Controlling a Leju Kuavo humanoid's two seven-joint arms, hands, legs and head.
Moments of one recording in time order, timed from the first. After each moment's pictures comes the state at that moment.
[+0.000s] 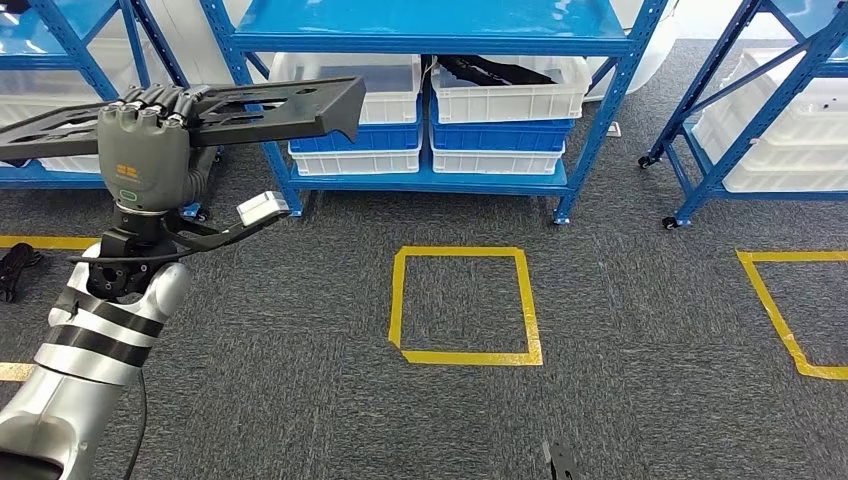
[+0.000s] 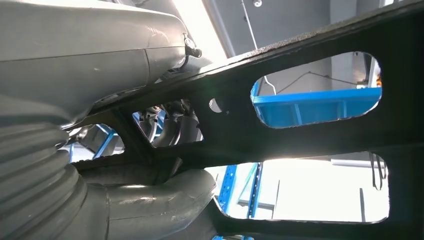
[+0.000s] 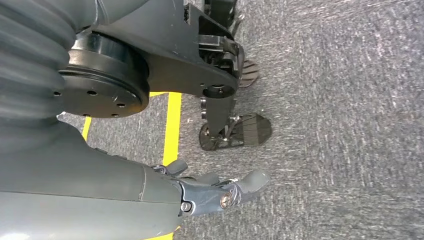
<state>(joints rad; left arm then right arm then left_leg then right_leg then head) -0.66 0.25 -0.43 -1.17 -1.33 0.69 -0.08 -0.08 0.04 0.09 -0.24 -0.26 -0.16 -0.05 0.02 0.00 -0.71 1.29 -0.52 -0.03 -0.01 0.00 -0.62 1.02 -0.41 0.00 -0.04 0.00</state>
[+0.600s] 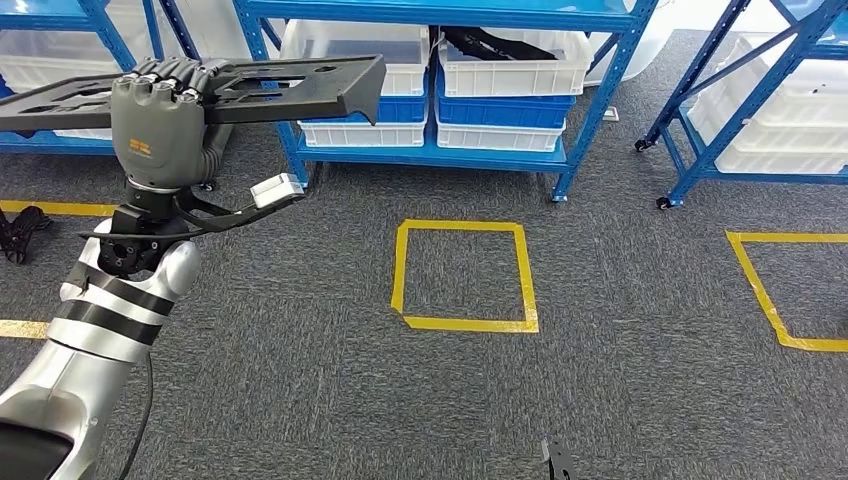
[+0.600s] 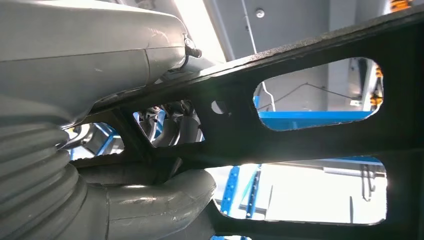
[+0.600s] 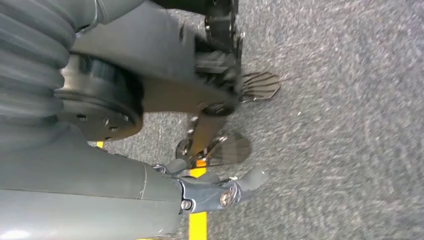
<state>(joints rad) -0.74 0.21 -0.47 -1.12 -1.31 0.70 -0.10 -0.09 0.05 0.06 -0.24 -0.28 -0.16 -0.05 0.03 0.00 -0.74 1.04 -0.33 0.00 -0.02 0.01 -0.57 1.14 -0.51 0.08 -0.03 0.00</state>
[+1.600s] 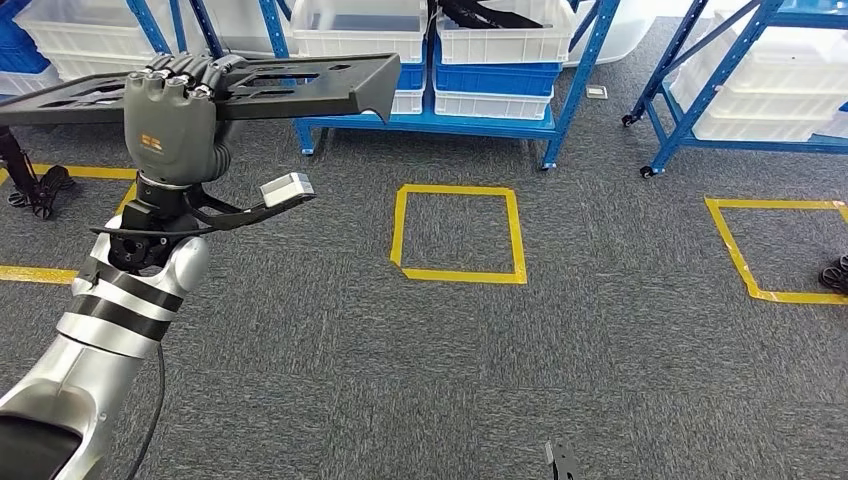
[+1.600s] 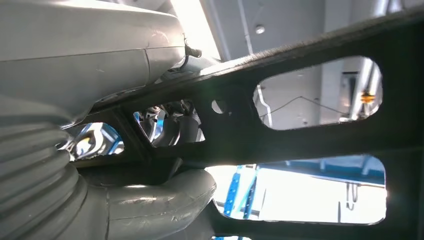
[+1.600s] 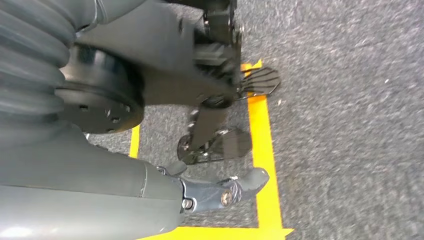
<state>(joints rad) -0.75 0.19 -0.48 -1.11 -1.29 0.70 -0.13 -0.08 0.04 0.05 -0.23 -0.27 -0.16 -0.06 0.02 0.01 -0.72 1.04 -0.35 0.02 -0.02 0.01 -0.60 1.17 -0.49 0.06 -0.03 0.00</state>
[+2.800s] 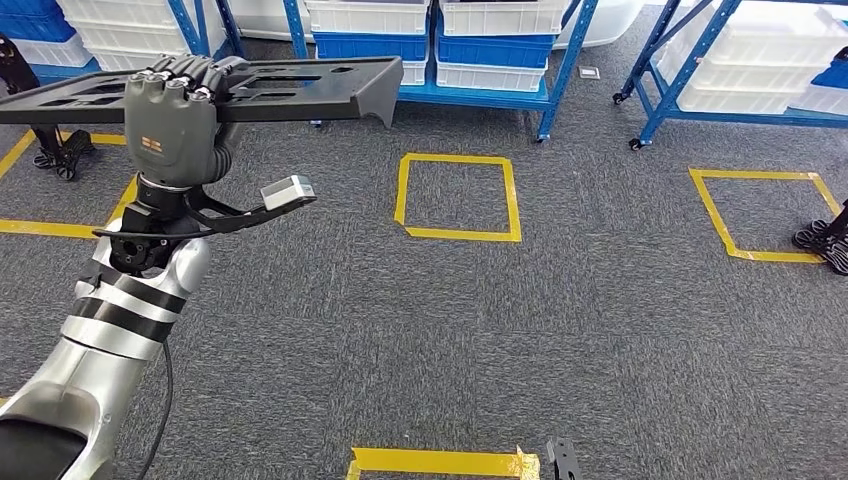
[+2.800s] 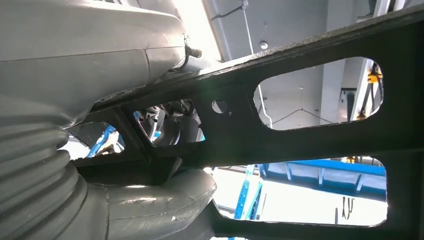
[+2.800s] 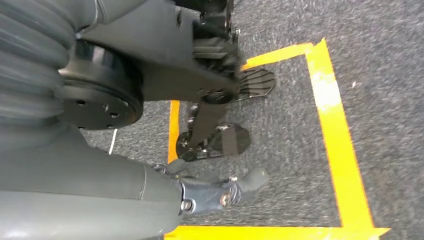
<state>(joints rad) -0.74 0.17 -0.45 -1.12 -1.29 0.70 -0.17 -0.08 0.04 0.03 -0.23 -0.26 -0.16 -0.06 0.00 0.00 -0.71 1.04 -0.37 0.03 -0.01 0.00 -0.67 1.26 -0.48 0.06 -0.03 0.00</state>
